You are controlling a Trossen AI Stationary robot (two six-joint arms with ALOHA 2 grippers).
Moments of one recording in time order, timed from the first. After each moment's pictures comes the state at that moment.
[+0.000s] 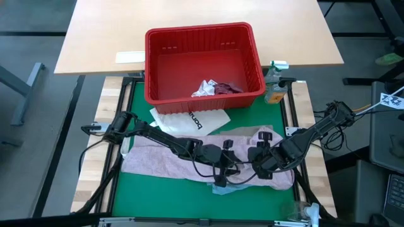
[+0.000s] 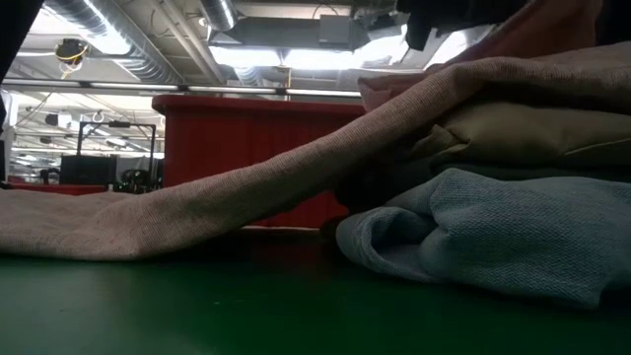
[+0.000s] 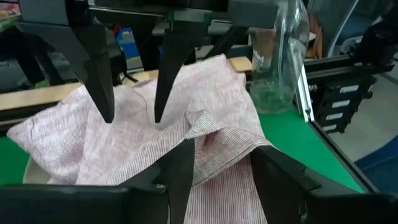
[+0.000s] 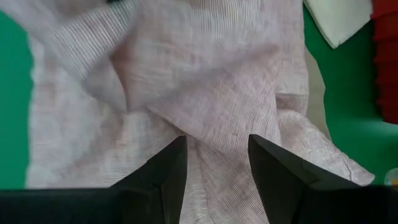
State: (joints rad) left arm -0.26 2.08 1.56 0.19 -0.11 0.04; right arm 0.60 1.44 1.31 -1.30 0.26 0.60
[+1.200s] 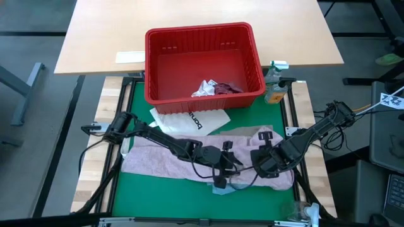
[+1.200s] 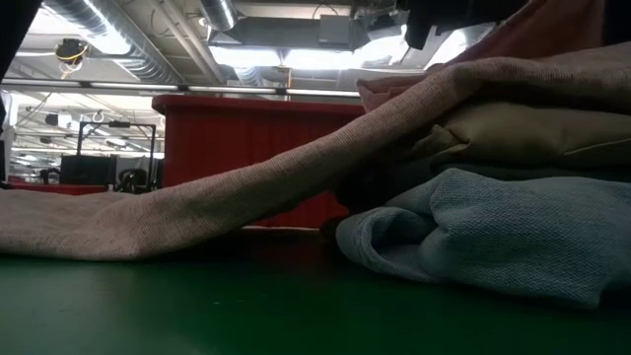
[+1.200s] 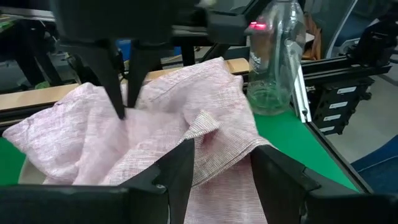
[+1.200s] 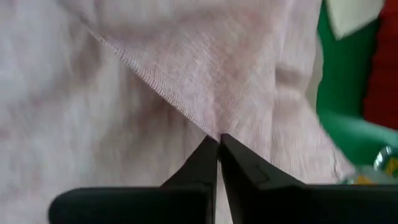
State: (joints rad) left arm -0.28 2.08 1.56 0.19 -0.12 0.03; right arm 0.60 1.44 1.27 -1.36 0.24 0.44
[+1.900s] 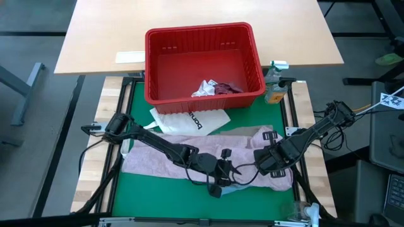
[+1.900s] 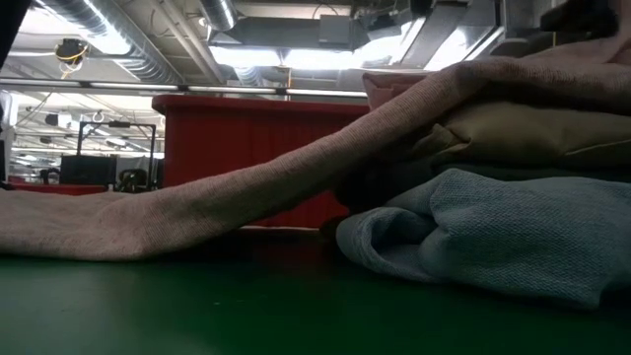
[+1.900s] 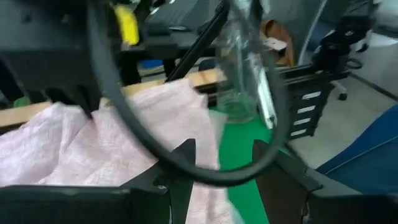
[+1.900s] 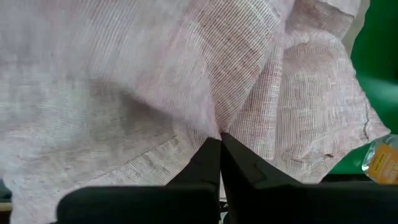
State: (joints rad) left arm -0.34 2.05 1.56 0.19 -0.11 0.04; right arm 0.60 1.44 1.27 -1.48 0.10 0.44
